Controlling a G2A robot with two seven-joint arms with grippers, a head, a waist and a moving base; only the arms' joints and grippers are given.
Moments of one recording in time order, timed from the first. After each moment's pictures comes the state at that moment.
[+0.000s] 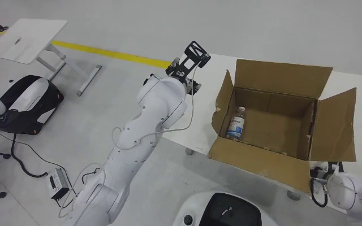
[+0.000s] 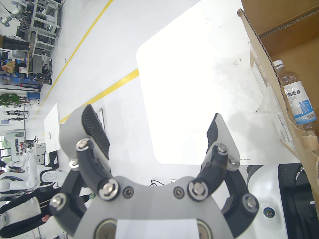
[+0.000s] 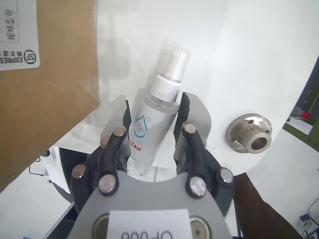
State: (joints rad) left arm 0.69 -1.24 -1.21 -1.86 1.53 -0.17 -1.30; right arm -1.13 -0.94 1.23 -1.80 -1.11 0.42 1.26
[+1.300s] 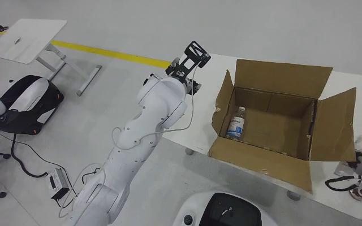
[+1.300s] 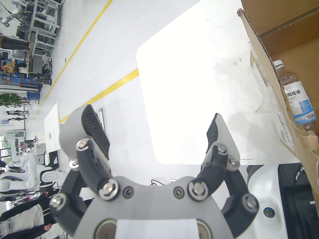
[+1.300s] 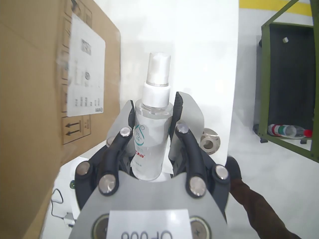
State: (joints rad) left arm 0.69 -1.24 -1.21 -1.86 1.53 -0.17 -1.30; right arm -1.28 -0.95 1.60 -2.13 -1.01 0.42 1.11
